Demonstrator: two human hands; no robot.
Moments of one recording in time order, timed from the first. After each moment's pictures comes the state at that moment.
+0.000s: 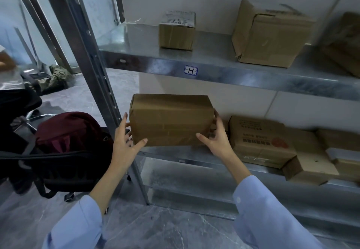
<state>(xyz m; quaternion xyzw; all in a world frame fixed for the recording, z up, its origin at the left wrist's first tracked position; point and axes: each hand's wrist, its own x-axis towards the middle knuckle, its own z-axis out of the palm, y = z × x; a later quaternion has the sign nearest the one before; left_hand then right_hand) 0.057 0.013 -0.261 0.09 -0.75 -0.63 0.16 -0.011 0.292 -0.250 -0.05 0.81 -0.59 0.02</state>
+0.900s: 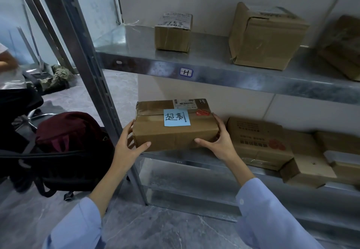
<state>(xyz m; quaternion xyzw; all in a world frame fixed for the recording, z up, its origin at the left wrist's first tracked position) 0.062 0.025 -0.262 0.08 -0.76 -0.63 0.12 -0.009 0.316 -0.248 -0.09 0.81 -0.58 0.01</state>
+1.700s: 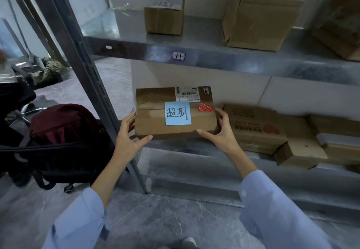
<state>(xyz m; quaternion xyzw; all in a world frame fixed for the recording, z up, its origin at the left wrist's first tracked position) 0.068 0.034 -0.267 0.03 -0.79 -0.60 0.13 0.013 0.335 -0.250 -0.08 0.79 -0.61 0.04</state>
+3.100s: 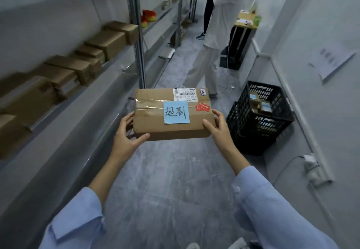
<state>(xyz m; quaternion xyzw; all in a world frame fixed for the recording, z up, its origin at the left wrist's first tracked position) 0.377 0.570 -0.265 -0.49 -0.62 -0.54 -0.30 0.653 0.657 -0.253 0.52 0.57 -0.47 -0.44</state>
